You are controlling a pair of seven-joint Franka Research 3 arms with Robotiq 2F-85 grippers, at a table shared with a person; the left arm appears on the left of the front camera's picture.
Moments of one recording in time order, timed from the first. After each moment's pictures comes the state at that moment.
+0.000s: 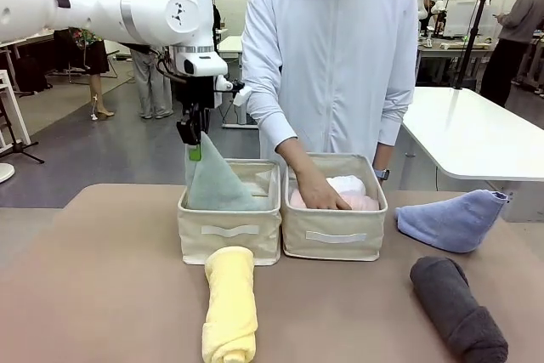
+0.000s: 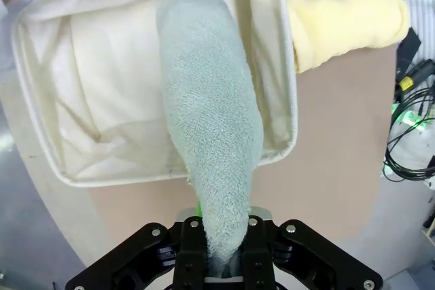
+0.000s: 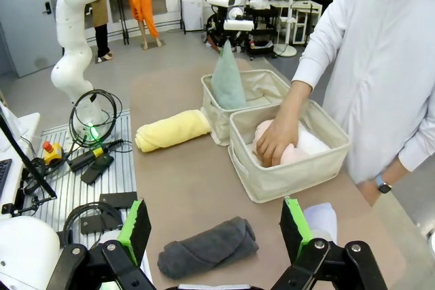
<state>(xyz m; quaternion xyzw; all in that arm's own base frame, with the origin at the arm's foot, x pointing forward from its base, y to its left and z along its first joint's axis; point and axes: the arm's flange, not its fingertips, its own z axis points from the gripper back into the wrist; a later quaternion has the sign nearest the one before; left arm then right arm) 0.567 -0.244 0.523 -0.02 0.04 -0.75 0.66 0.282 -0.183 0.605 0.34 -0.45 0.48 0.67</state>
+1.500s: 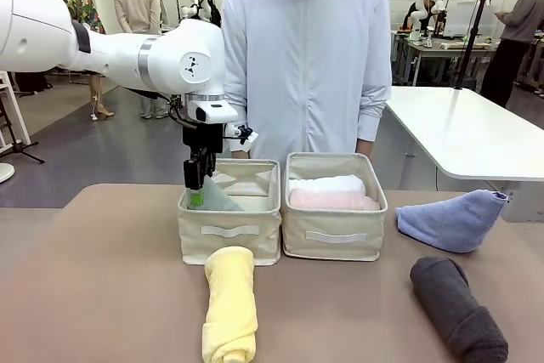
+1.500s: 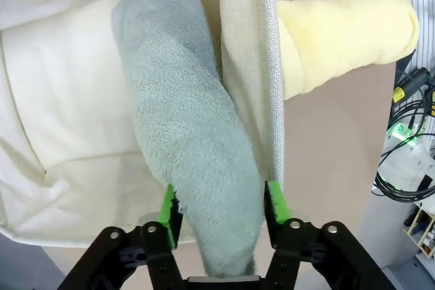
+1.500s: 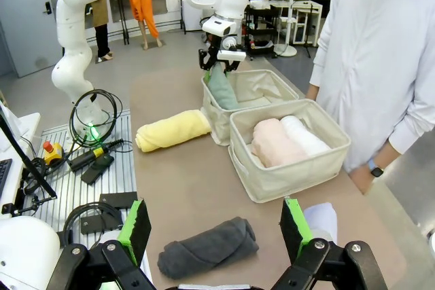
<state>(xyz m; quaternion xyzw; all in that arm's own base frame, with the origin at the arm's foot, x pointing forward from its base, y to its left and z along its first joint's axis) 0.544 -0.259 0.446 -0.05 0.08 -0.74 0.67 0.282 -0.183 0.604 0.34 -0.45 0.48 0.67</state>
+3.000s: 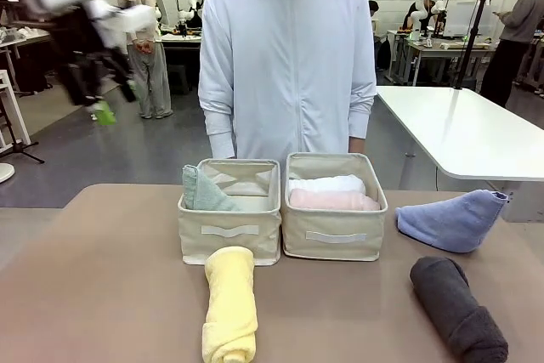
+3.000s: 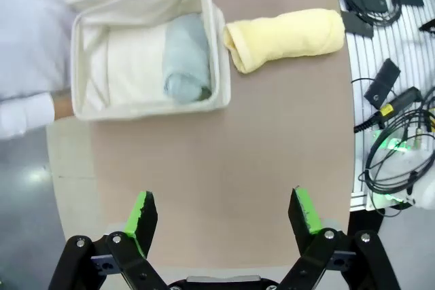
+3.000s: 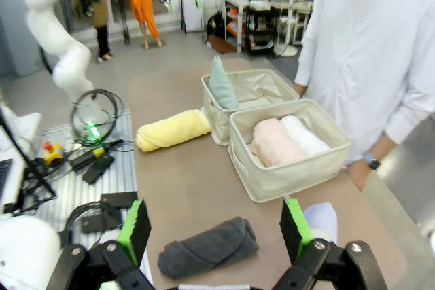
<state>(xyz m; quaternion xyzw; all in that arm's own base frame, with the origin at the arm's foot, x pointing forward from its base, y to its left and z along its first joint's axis) 0.432 -0.056 0.647 -0.09 -0.16 -0.72 0.67 0.283 -0.183 0.604 0.34 -0.45 0.48 0.67</state>
